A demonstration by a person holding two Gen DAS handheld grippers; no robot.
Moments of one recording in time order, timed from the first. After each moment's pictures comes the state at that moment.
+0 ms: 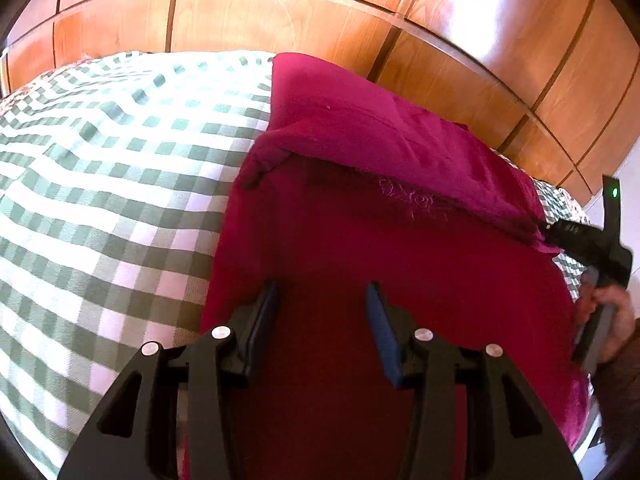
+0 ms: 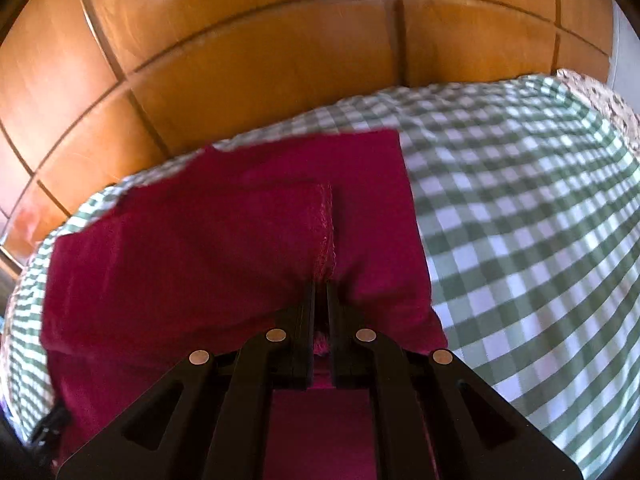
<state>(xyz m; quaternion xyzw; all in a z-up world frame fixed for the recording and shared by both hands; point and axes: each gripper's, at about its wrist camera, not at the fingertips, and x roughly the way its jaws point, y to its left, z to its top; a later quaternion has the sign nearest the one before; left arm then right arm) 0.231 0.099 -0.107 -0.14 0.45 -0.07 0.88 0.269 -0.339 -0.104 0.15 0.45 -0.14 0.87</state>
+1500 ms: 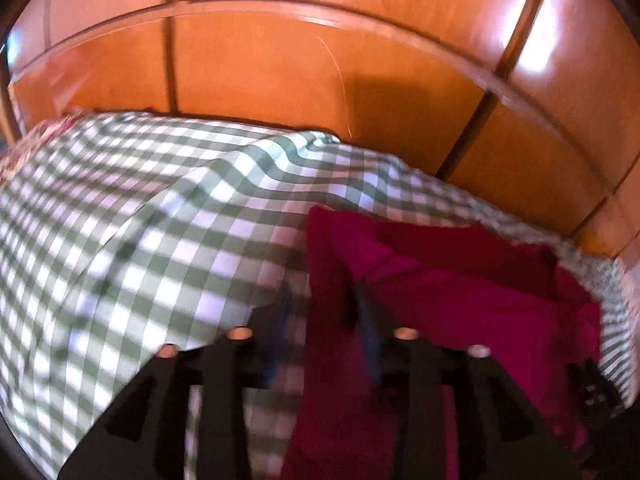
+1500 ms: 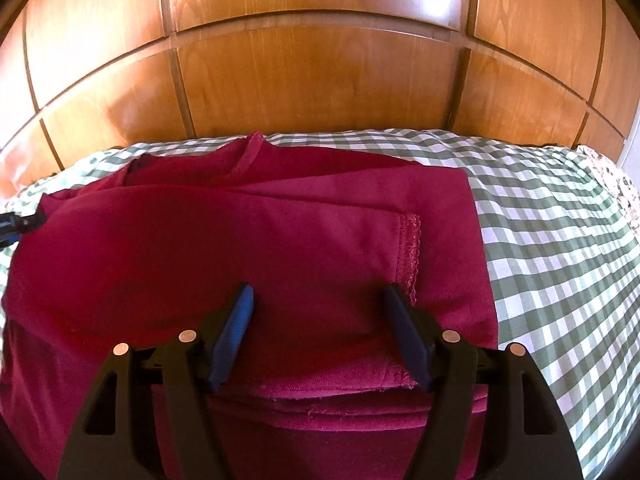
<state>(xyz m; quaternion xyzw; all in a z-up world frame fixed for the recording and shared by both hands) 0.413 0.113 -0.072 -0.14 0.43 0.01 0.89 0.299 -0.284 -0.110 0.03 0.43 -0.13 0.89</state>
